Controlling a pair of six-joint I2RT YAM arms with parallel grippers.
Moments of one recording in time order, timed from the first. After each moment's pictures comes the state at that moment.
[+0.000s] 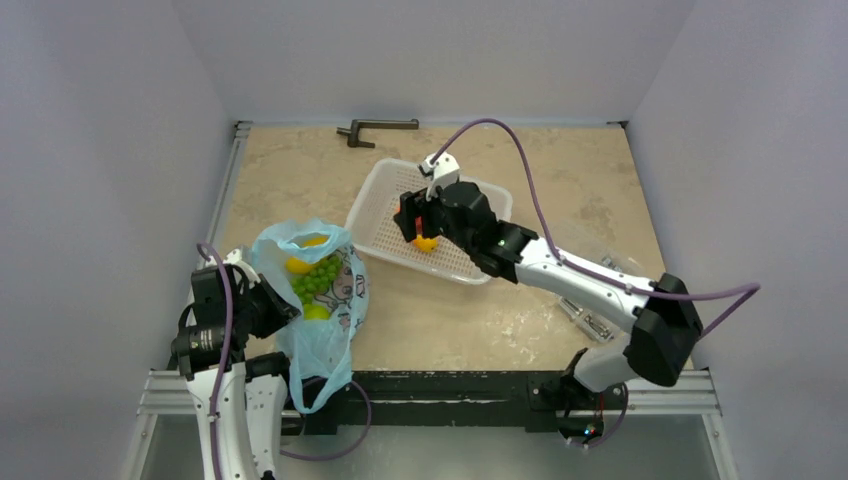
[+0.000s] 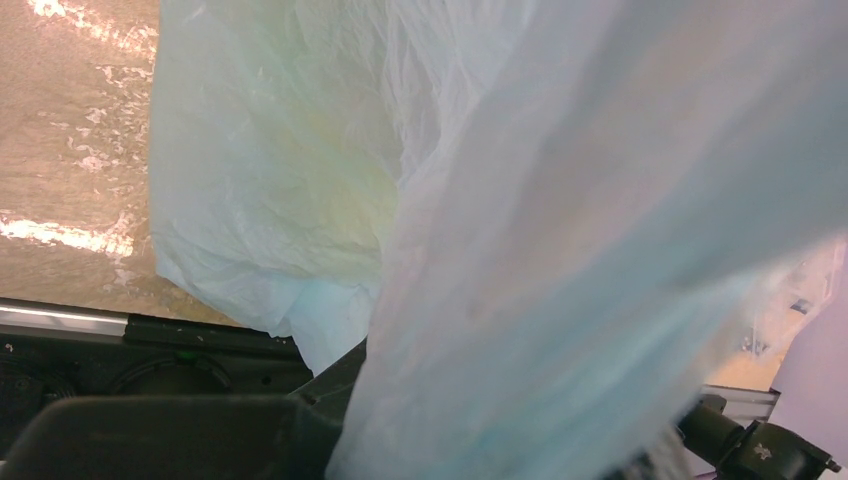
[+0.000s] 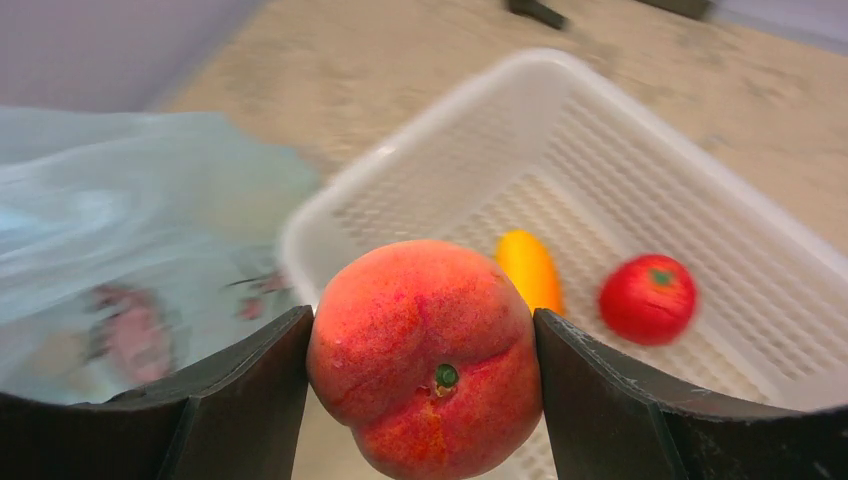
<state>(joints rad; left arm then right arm) 0.25 0.49 0.80 -1.24 0.33 -0.41 0.91 1.39 1.11 0.01 0.15 0.25</state>
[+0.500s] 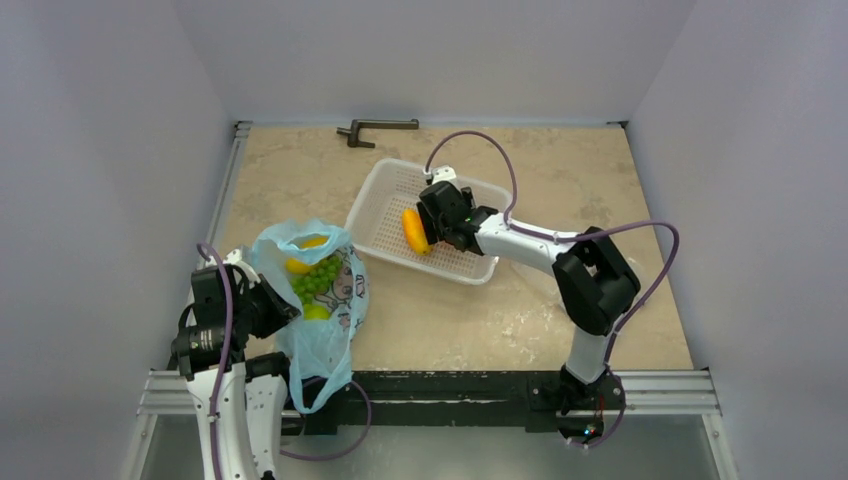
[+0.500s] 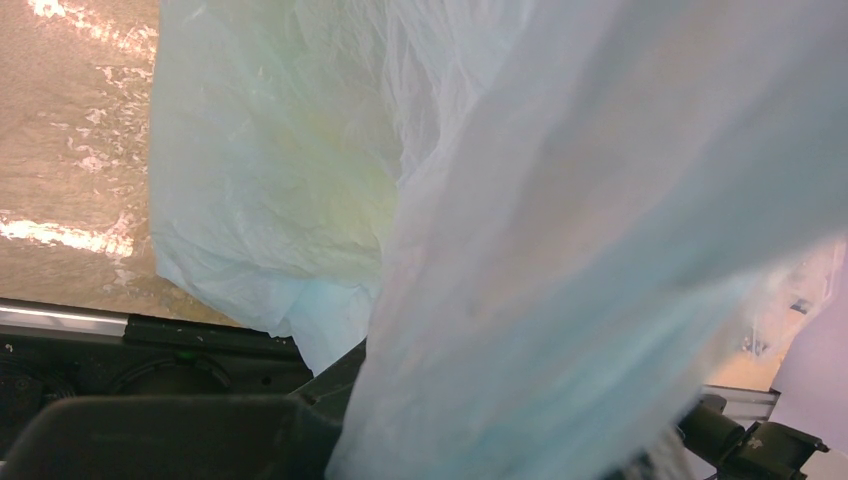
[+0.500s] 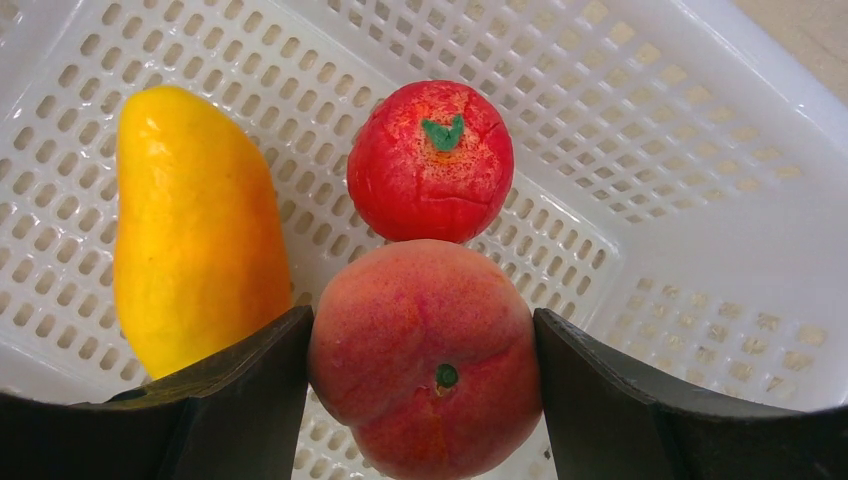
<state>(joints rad) 0.25 0.48 0.80 -1.24 0.33 -0.41 0.76 1.82 1.24 -0.27 0.49 0.27</state>
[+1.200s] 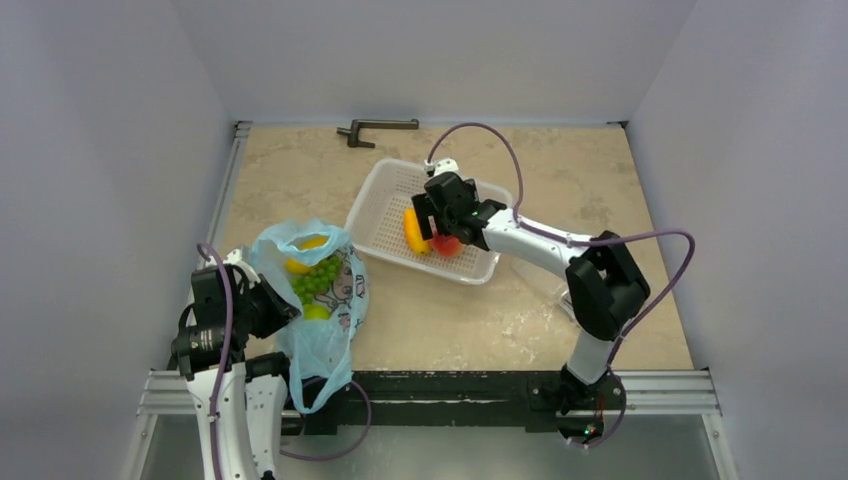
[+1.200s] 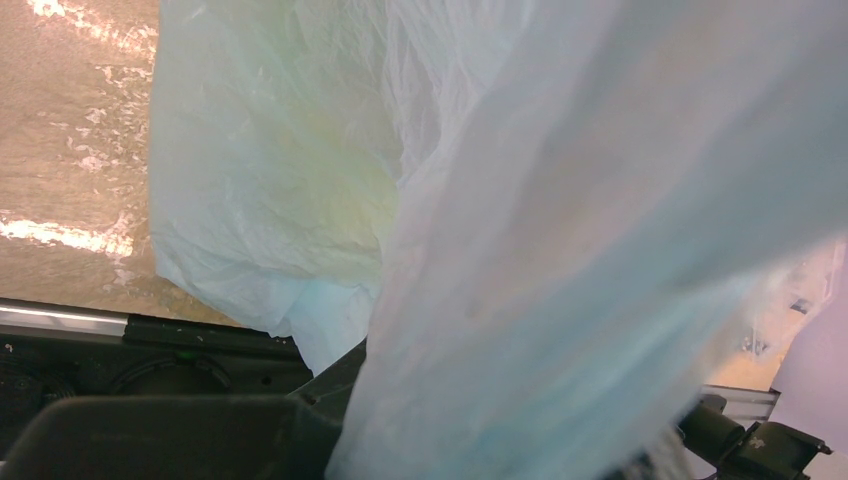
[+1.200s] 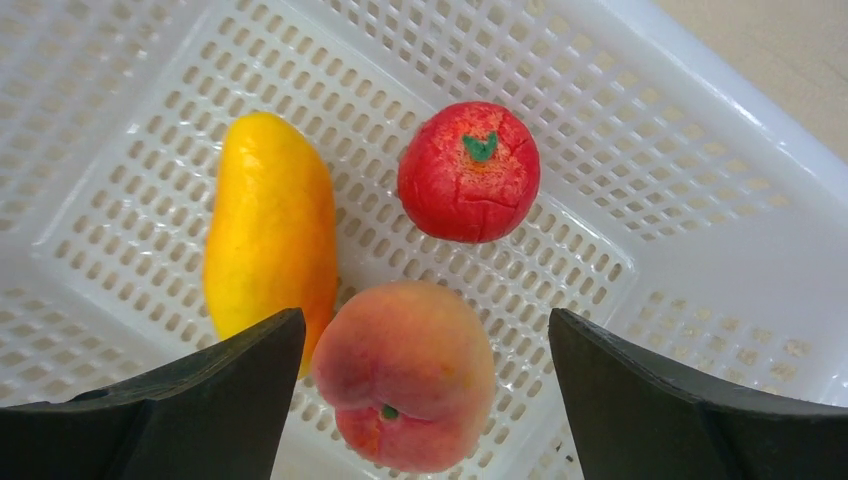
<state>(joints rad) 0.25 0.48 0.80 -1.24 0.33 -0.41 0.74 1.78 1.28 -0.30 0.41 0.27</state>
